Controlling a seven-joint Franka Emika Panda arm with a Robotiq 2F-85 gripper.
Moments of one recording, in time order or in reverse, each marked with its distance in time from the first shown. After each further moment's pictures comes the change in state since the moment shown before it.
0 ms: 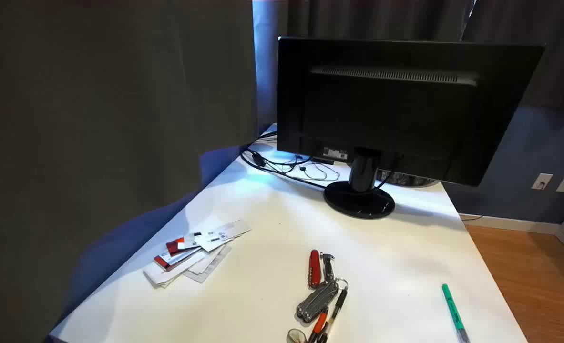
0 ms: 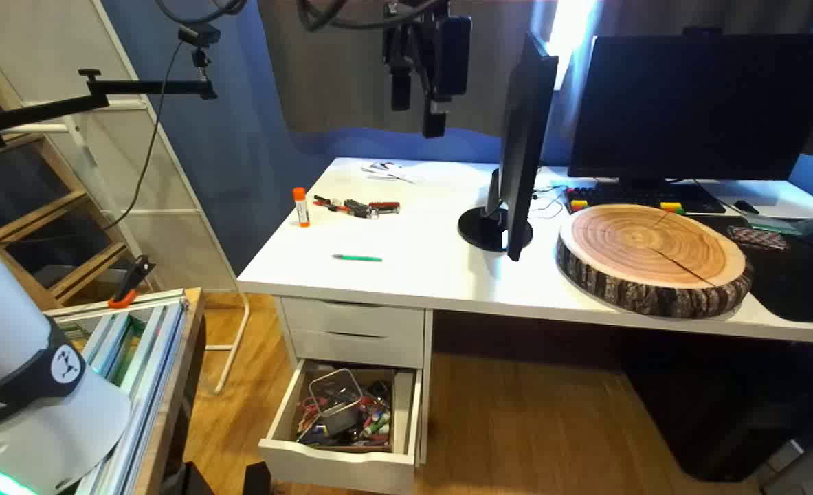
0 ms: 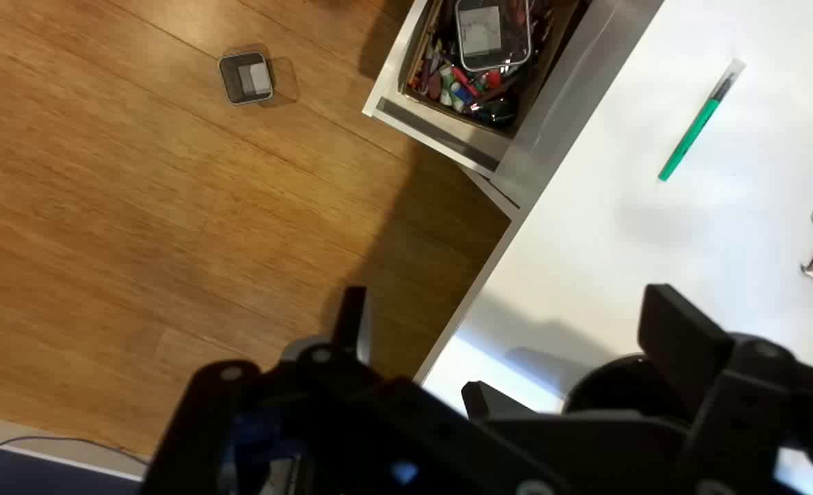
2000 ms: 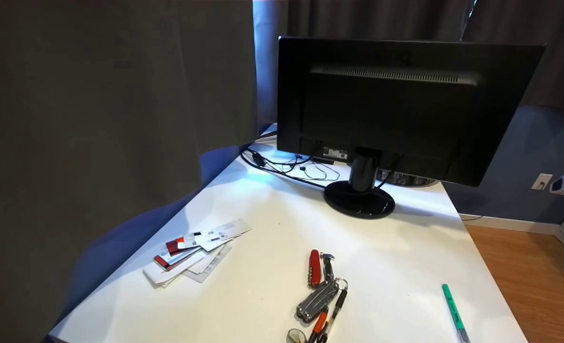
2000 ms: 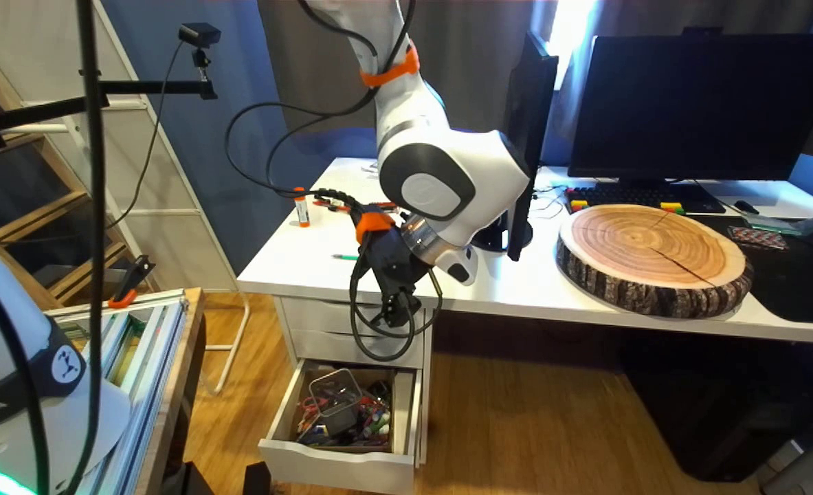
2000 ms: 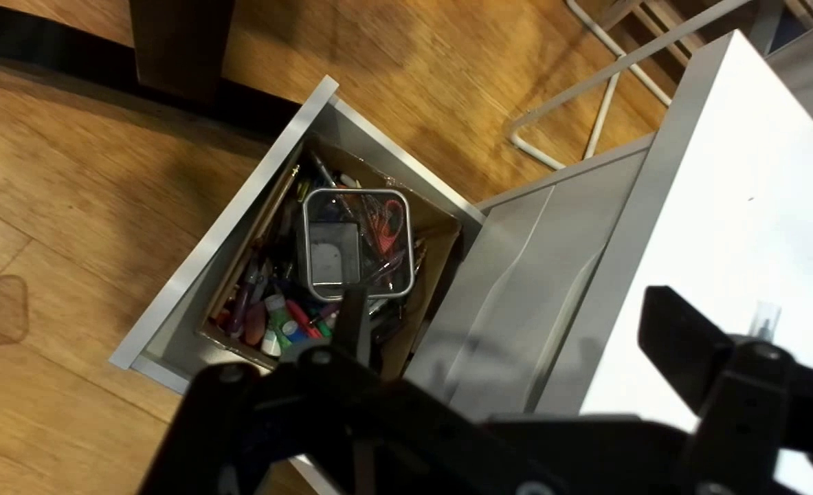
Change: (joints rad) arm -0.031 0.822 0.082 0.102 0.295 0.171 -0.399
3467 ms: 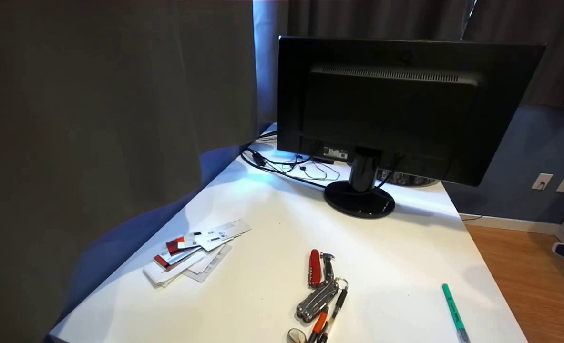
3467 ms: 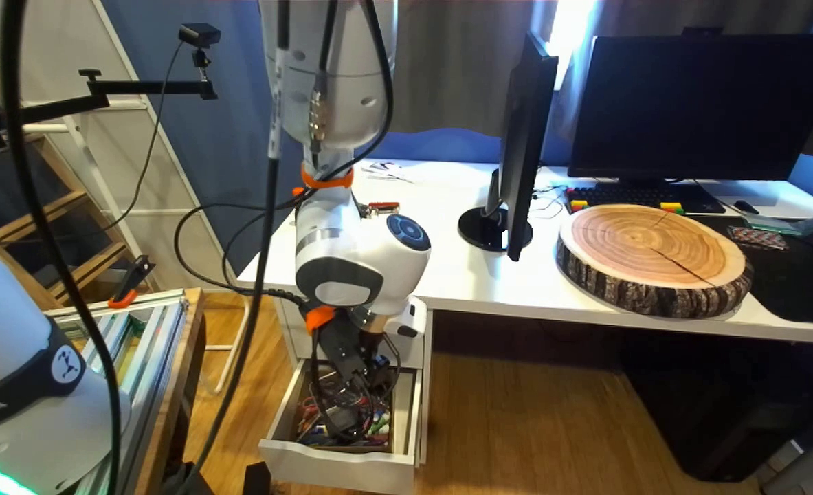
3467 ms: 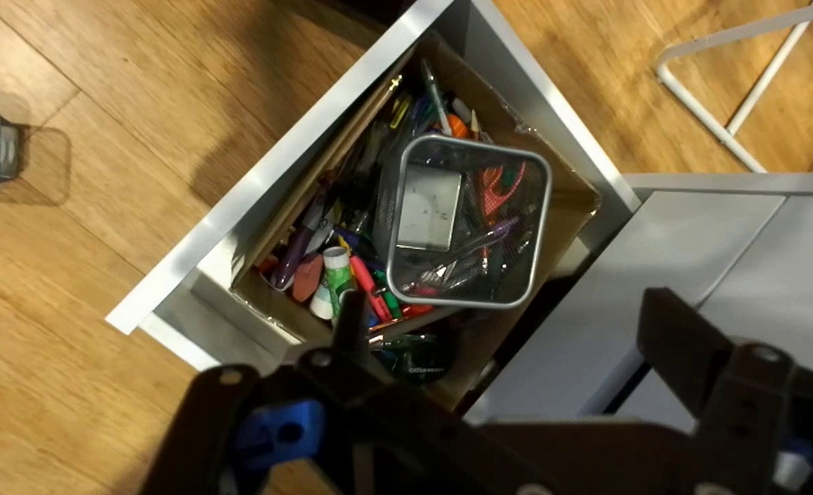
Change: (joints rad) arm -0.100 0.294 0.151 -0.188 -0.166 0.754 -0.074
